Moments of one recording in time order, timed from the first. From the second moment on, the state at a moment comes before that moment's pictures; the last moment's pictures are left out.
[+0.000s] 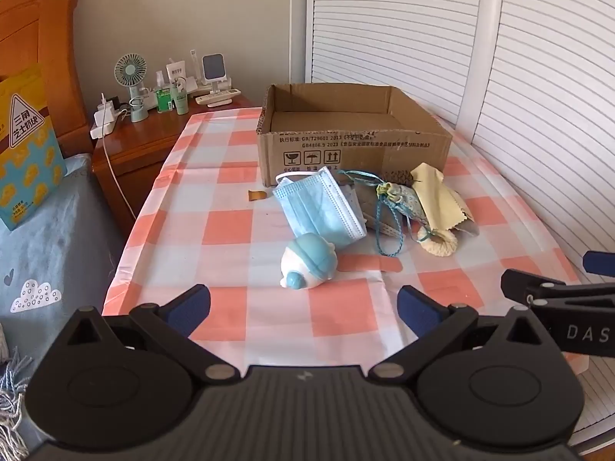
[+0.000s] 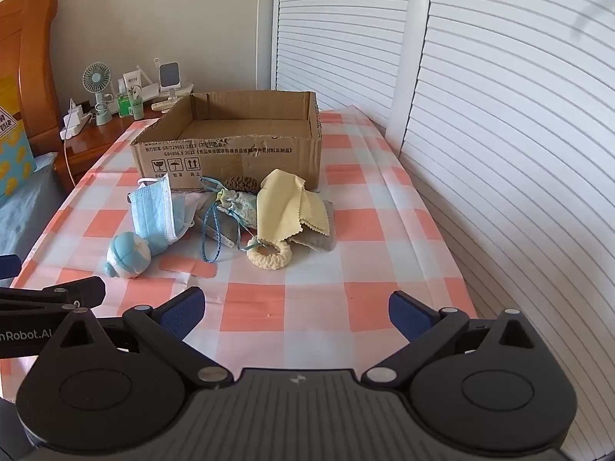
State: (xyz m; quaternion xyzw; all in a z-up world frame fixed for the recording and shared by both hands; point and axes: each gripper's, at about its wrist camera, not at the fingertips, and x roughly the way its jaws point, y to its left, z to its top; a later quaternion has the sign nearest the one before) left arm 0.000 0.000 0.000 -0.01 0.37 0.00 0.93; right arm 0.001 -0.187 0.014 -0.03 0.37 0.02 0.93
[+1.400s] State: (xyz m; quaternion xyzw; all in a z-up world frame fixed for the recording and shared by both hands) left arm -0.002 0.000 0.005 -0.01 0.36 0.00 0.93; right arm -0.002 -0.189 0.022 -0.03 0.36 0.02 0.93
